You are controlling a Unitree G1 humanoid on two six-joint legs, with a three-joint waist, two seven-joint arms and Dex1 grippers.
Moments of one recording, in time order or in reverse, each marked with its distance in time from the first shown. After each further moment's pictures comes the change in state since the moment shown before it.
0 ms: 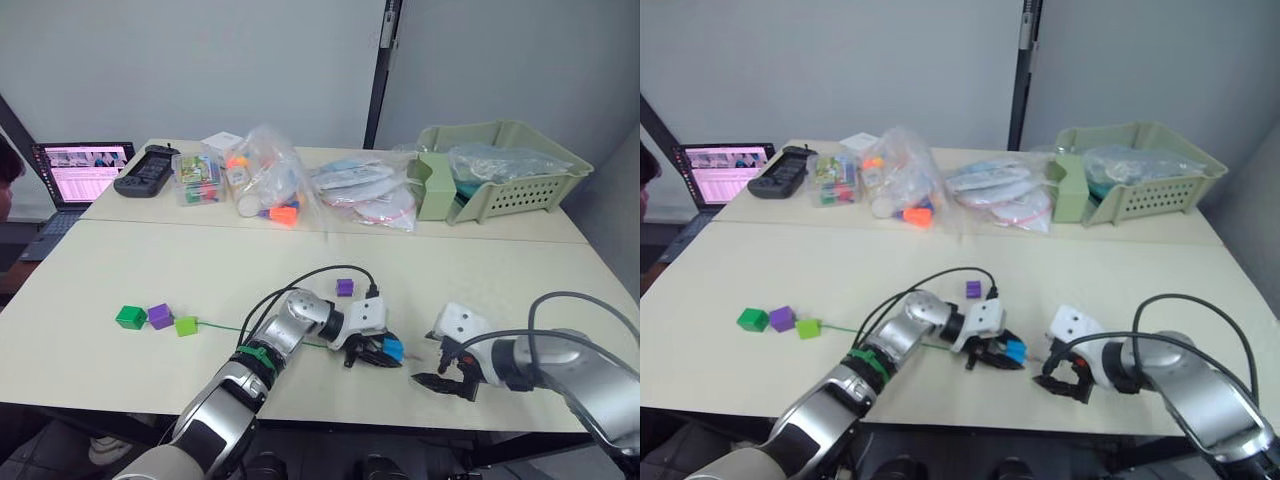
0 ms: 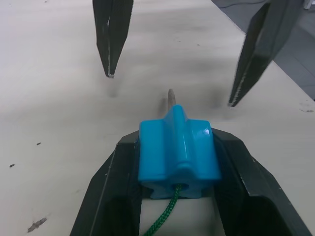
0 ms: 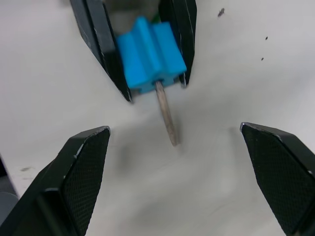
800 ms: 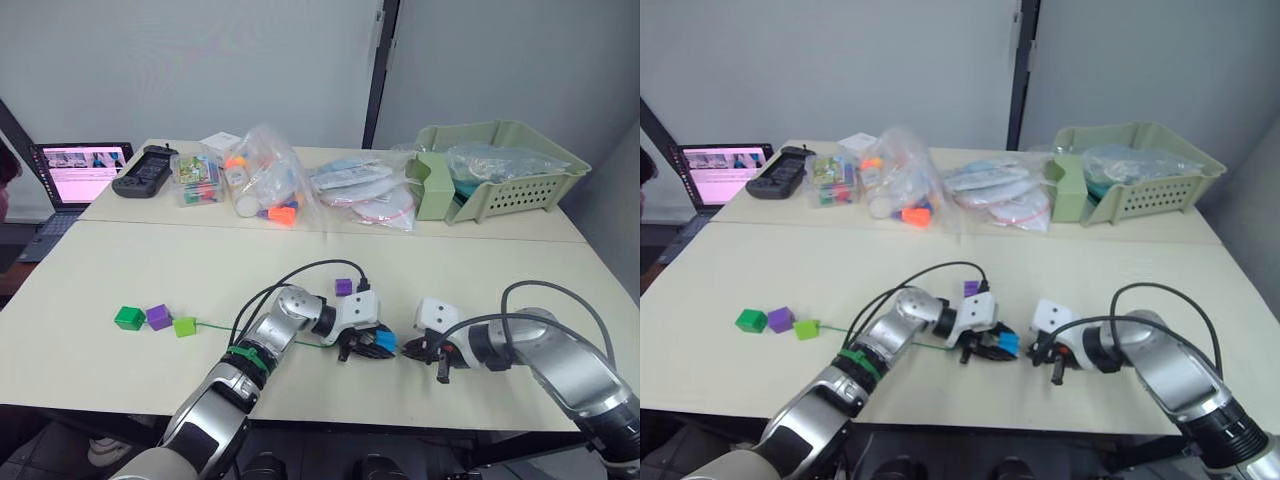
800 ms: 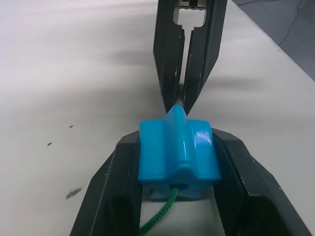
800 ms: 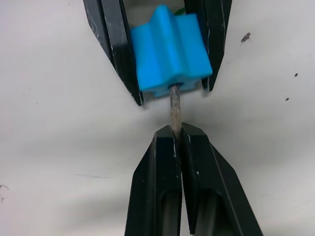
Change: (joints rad) left arm 0.019 0.057 0.027 -0.073 -0.002 0.038 0.041; right arm -0.126 0.065 0.081 0.166 -0.025 -0.076 0.127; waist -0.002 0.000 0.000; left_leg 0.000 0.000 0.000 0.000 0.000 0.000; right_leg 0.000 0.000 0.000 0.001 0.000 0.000
